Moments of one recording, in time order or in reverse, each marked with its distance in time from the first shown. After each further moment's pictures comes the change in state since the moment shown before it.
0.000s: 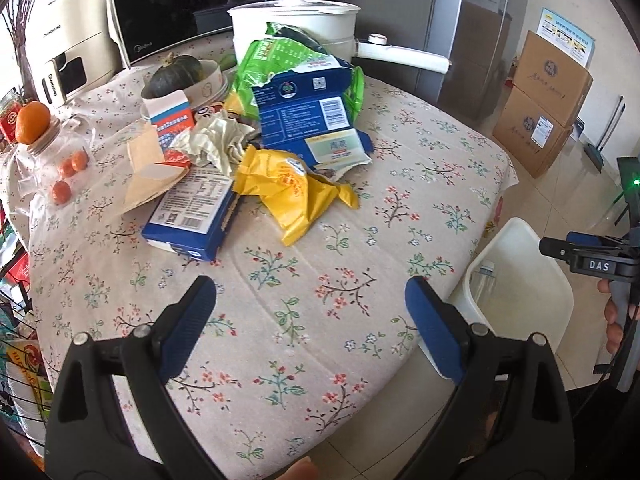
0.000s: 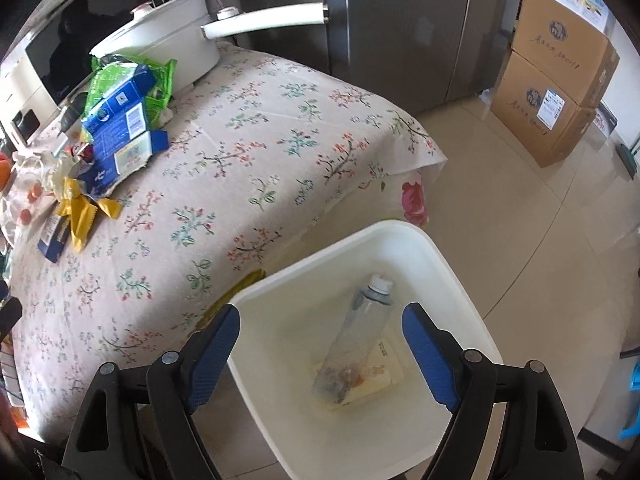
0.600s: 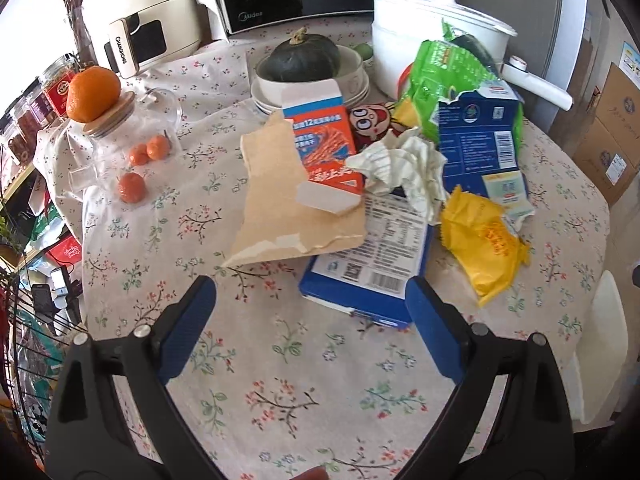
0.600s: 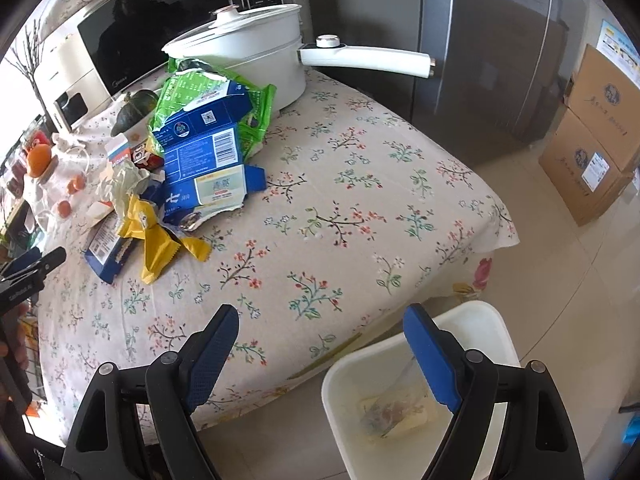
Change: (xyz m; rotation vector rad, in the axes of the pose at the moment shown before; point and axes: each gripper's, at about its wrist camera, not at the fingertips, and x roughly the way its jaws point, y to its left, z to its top) left arm 0.053 0.137 0.040 -0.102 0.039 0.203; right arm -0.005 0.091 0.053 -0.138 -0.042 0.090
